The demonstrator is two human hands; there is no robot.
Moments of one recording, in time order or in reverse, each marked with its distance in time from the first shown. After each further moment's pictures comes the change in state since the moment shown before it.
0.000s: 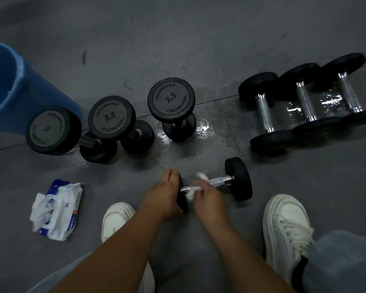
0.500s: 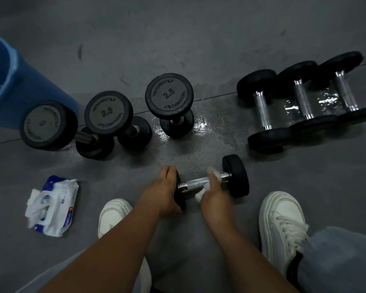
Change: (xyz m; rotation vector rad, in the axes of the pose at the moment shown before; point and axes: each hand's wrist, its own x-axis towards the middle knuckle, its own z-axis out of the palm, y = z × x) left_hand 0.000 0.001 -0.003 0.043 -0.010 -0.023; right_hand -0.001 0.023 -0.013 -0.207 0.089 0.090
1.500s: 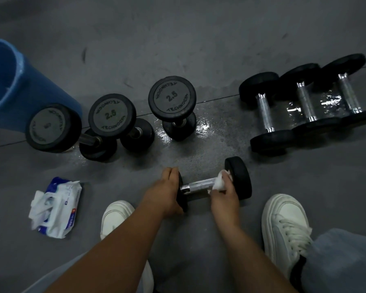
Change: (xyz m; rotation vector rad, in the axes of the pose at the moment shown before) left_hand 0.001 0.000 -0.004 0.013 -0.021 0.004; right_hand 0.015 0.004 0.003 0.585 0.122 0.127
